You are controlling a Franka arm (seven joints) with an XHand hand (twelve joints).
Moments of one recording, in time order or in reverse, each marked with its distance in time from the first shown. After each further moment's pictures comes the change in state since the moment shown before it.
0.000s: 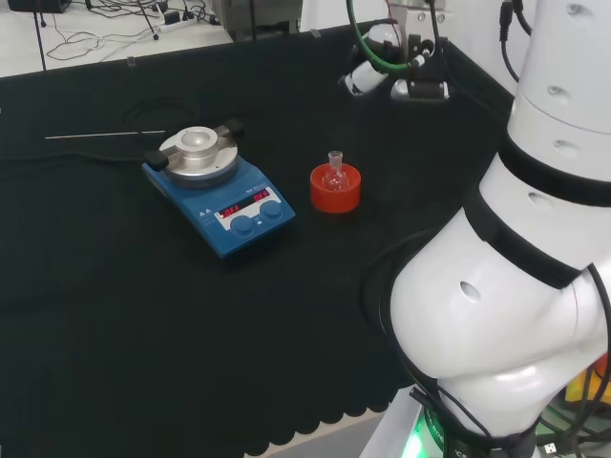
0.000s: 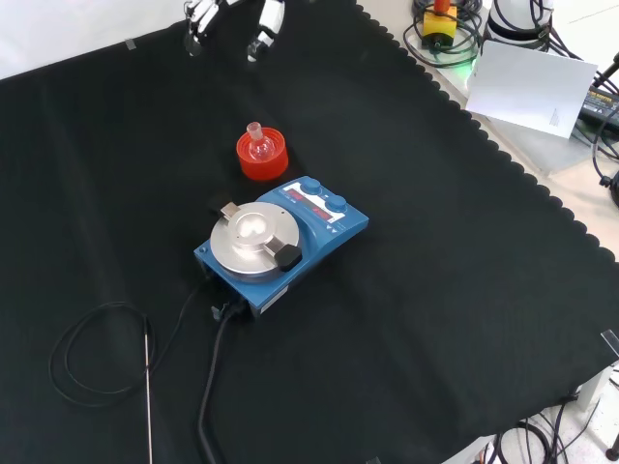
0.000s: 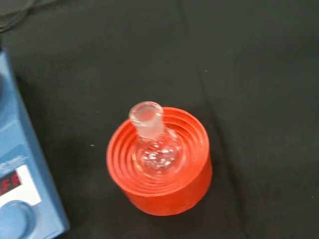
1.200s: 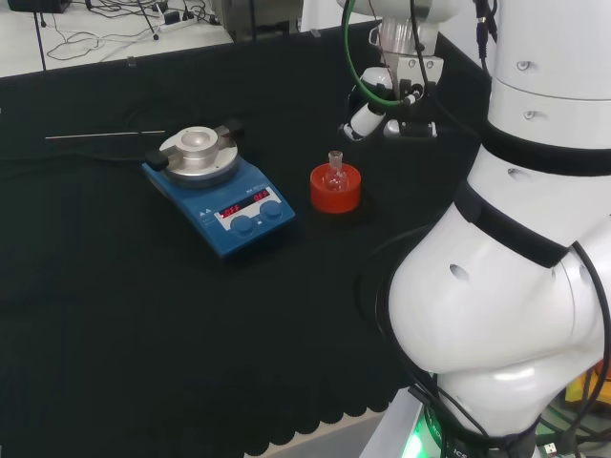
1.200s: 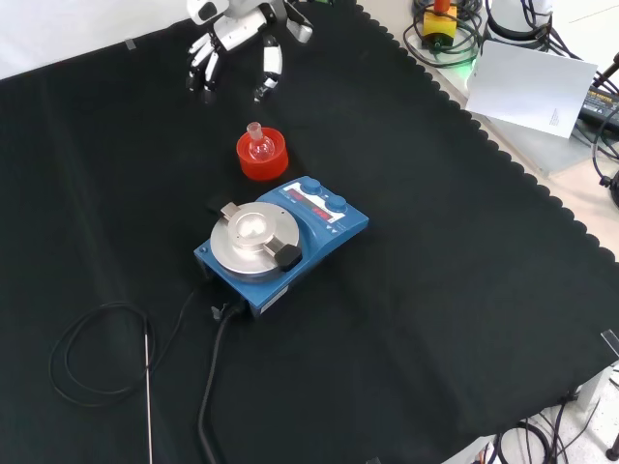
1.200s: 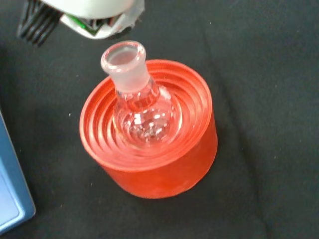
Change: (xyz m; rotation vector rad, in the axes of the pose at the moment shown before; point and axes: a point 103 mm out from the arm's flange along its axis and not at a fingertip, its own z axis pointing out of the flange) arm -0.006 0.032 0.066 0.027 0.015 -0.027
